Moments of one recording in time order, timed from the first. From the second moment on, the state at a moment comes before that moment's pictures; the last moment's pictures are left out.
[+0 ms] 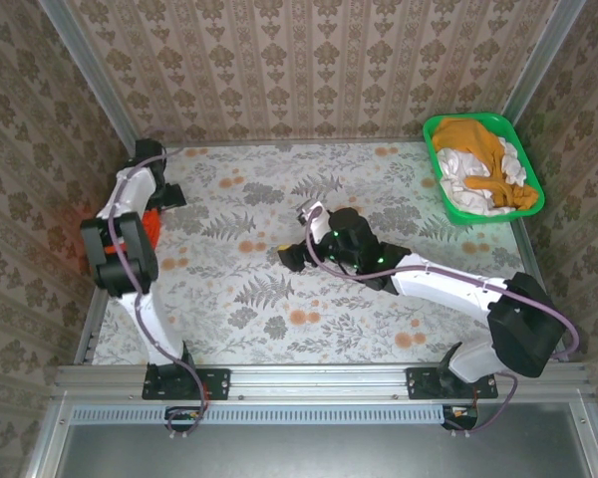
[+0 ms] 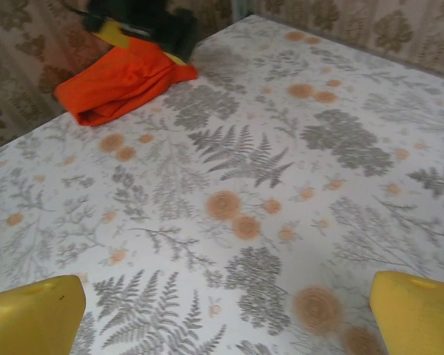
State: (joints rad) left arm 0.09 1.92 1.58 -0.84 -0.26 -0.23; right arm 0.77 1.43 0.91 0.12 -0.05 0.09
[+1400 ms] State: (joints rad) left arm 0.00 1.54 0.40 0.72 0.06 0.07; right arm 0.00 1.53 0.40 0.73 0.07 0.05
